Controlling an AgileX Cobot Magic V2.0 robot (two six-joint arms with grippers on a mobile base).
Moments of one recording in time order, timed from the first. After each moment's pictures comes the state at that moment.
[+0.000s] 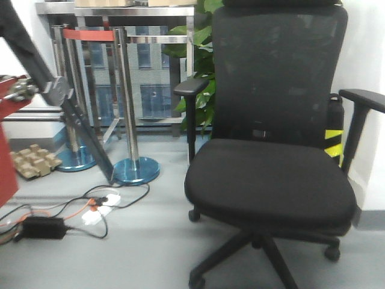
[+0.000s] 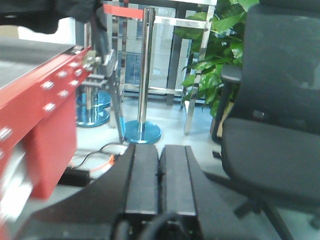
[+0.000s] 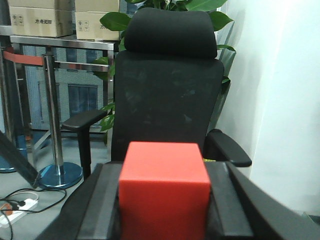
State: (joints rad) left arm -0.06 -0.02 0.03 -0.10 0.07 0.01; right arm -0.02 0.22 -0.27 -0.09 0.03 0.09
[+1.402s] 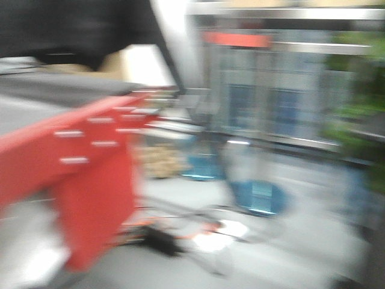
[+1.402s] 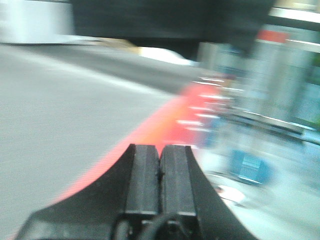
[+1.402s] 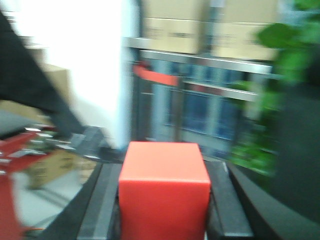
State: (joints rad) left arm -0.06 -0.02 0.03 -0.10 0.07 0.01; right arm -0.02 0.22 -0.27 -0.09 0.03 0.09
